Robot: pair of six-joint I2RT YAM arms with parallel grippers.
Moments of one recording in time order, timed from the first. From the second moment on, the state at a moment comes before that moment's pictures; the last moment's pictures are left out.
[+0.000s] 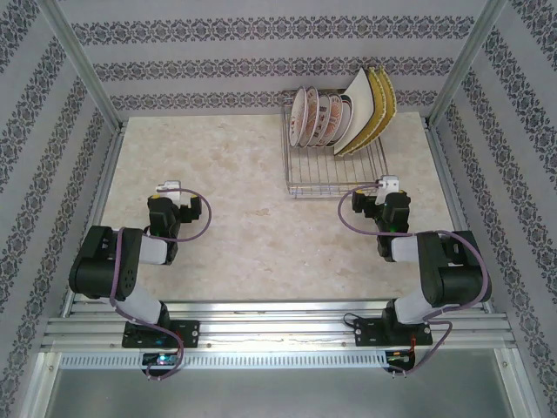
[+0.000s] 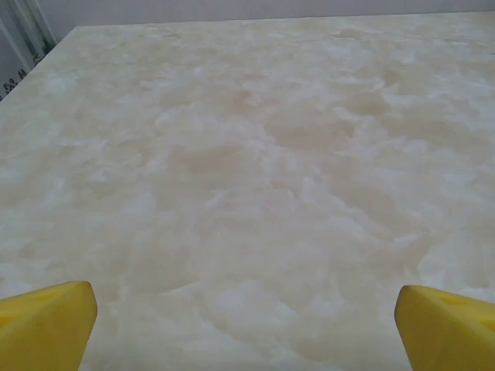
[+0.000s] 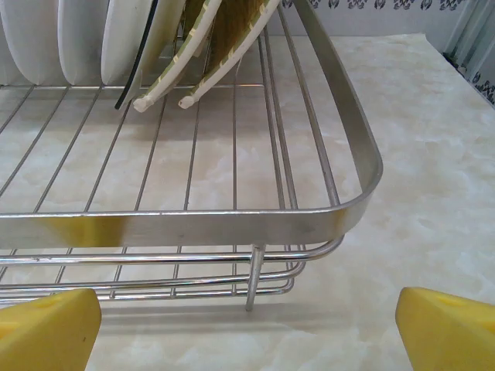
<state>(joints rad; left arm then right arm) -0.01 1.59 0.37 0.85 -0.12 0.00 0.01 1.52 0.37 0.79 0.02 0.02</state>
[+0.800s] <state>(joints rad) -0.01 1.59 0.37 0.85 -0.12 0.00 0.01 1.52 0.37 0.79 0.02 0.02</state>
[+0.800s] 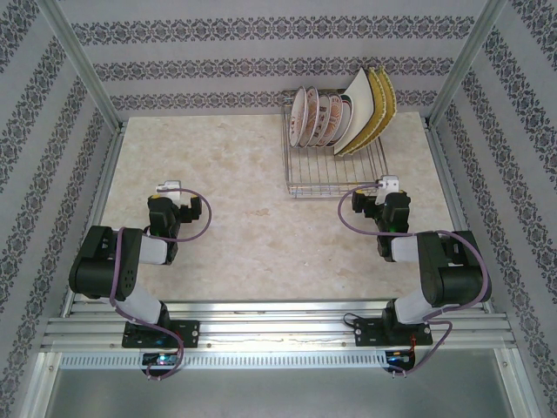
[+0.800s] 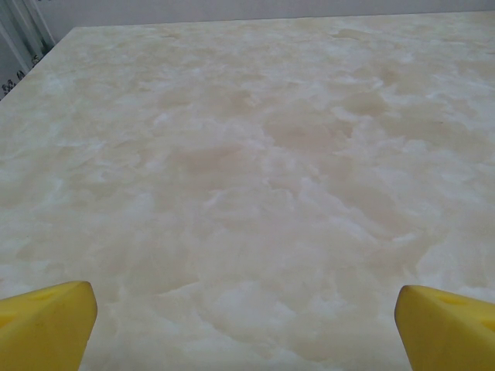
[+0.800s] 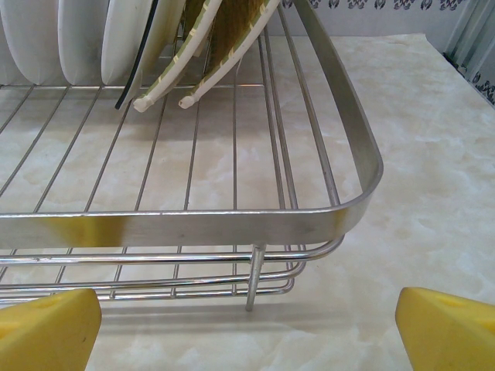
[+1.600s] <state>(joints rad) -0.01 1.32 0.59 0.41 -0.14 -0.02 0.05 1.24 0.52 0.34 0.14 0.02</state>
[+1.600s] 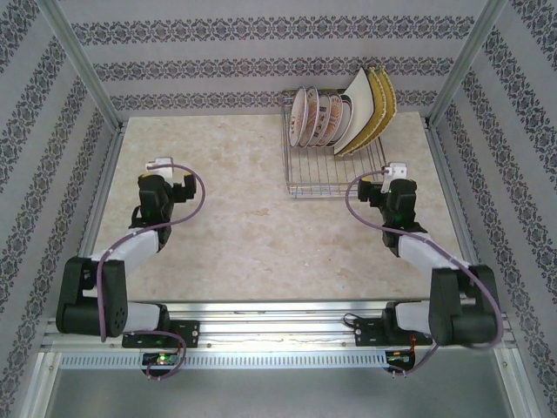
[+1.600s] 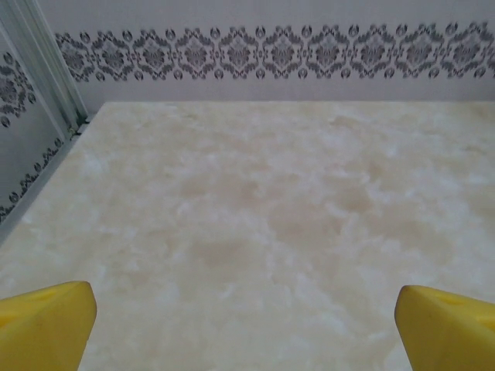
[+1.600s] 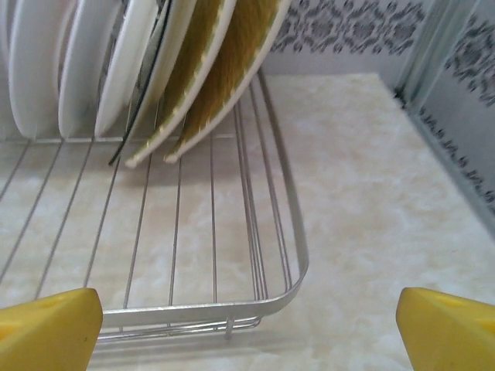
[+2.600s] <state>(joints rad) -0.01 1.47 1.28 -0.75 -0.05 -0.19 0.22 1.32 1.30 -0.79 0.20 0.20</state>
